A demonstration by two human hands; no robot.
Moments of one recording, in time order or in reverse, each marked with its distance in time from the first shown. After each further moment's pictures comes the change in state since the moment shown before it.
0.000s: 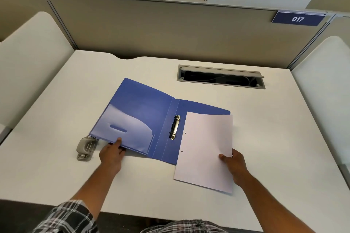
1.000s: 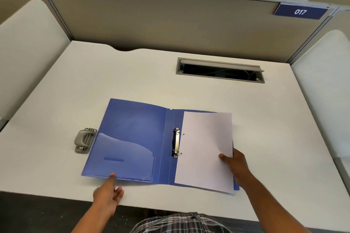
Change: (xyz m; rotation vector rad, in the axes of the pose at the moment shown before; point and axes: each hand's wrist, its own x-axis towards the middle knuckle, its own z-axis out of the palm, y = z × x) left_hand -0.070 -0.057 -0.084 0.103 0.184 -0.370; right_hand -0.021 0.012 -0.014 -0.062 -0.035 -0.016
